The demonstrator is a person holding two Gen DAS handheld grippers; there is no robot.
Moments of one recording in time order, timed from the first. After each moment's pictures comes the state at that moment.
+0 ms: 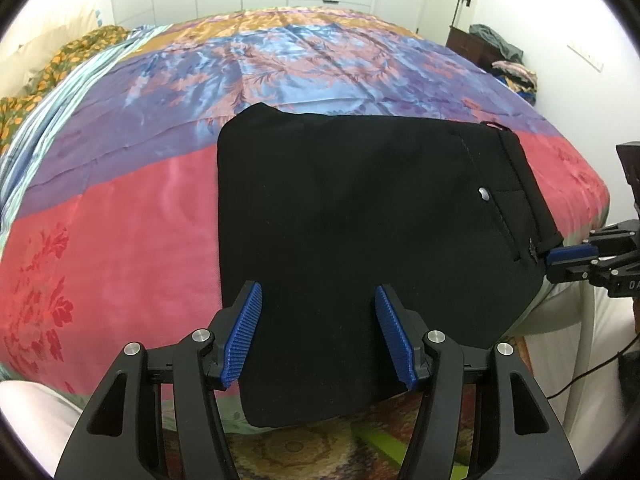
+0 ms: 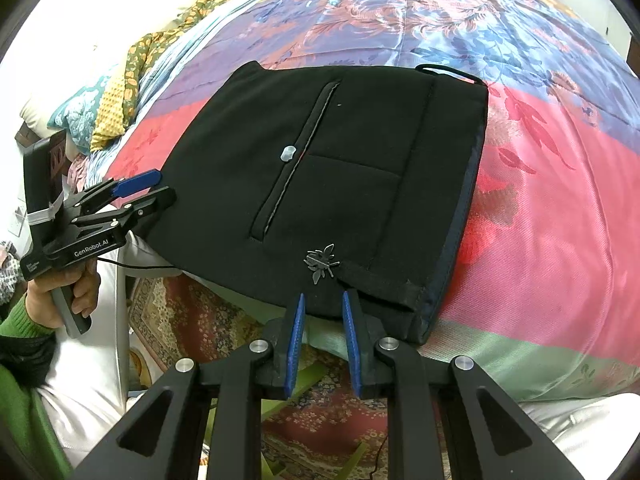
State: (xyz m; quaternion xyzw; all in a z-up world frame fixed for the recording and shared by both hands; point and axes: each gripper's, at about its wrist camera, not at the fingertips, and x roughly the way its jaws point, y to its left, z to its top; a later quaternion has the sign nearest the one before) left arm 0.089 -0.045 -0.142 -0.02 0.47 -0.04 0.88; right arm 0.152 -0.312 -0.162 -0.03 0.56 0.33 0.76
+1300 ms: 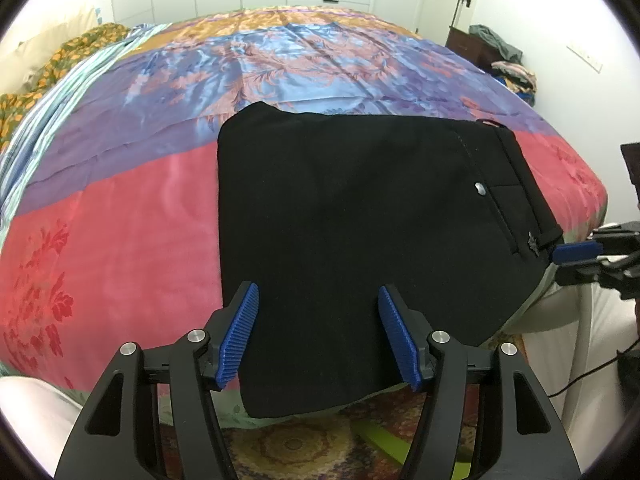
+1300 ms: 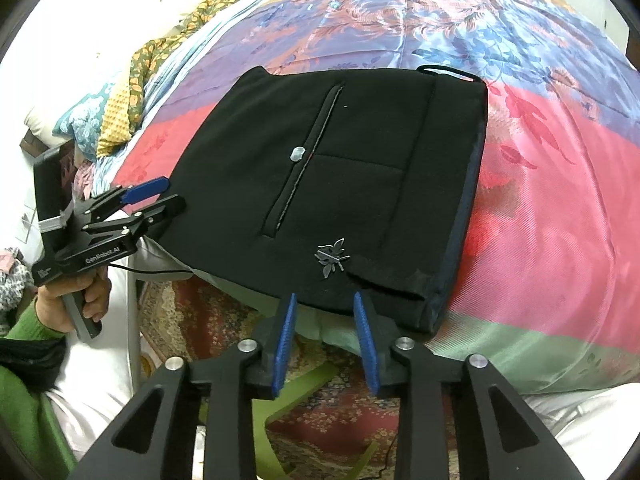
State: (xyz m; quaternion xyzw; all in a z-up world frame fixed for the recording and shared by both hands) left arm 0.086 -0.044 -0.143 -0.03 0.47 -0.04 0.88; right arm 0.150 -0.312 -0.154 -0.01 0.56 0.34 0.75
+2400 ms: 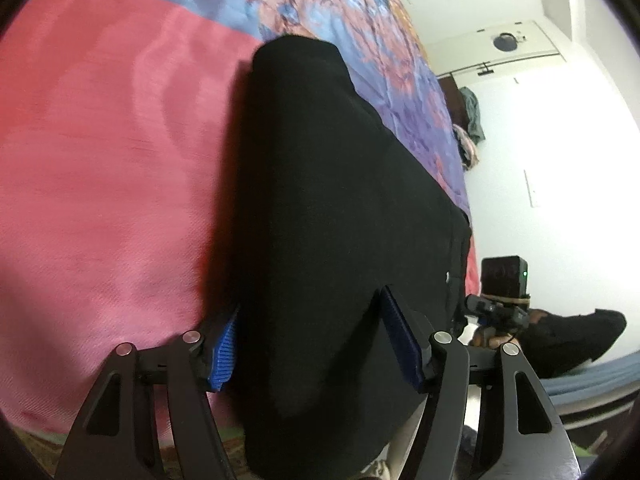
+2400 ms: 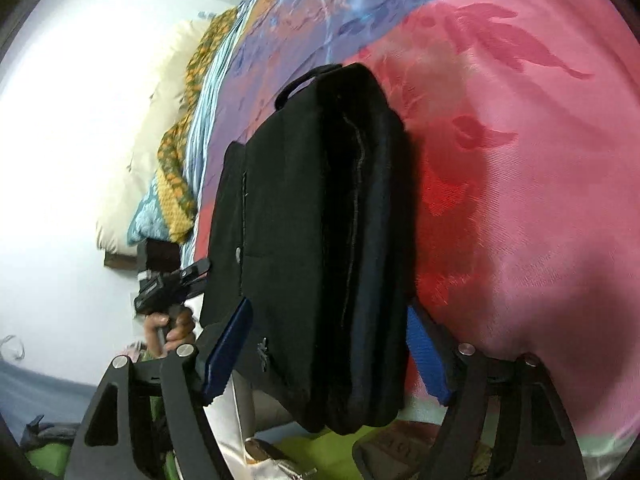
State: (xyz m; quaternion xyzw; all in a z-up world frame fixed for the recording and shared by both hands) left arm 0.150 0.048 -0.200 -0.39 0.54 -0.17 0.73; right arm 0.265 -0.356 -0.223 0.25 0.62 0.40 0.62
